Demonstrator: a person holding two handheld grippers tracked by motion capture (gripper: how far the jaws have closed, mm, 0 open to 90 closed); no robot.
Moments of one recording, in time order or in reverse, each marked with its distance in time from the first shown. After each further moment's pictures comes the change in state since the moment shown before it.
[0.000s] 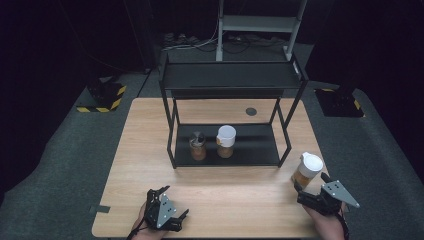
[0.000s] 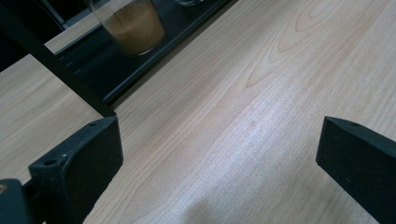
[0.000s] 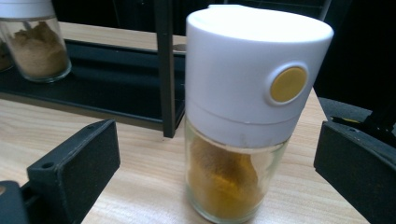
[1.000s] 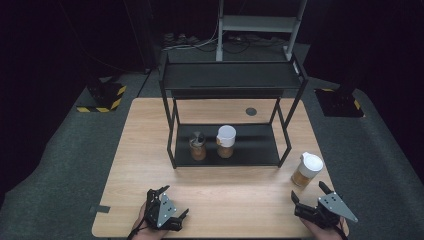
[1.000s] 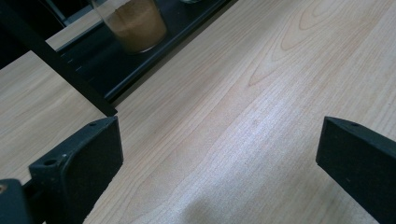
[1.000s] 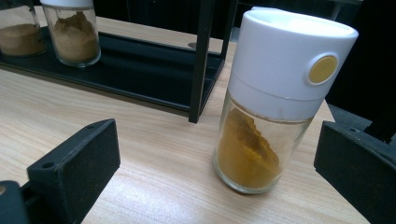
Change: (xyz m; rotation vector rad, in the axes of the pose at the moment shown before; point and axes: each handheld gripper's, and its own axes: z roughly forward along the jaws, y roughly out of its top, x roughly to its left) left arm 0.000 0.002 0.001 0.009 0.005 -0.005; right arm 0.020 -0.008 -0.028 -0.011 0.020 -0.067
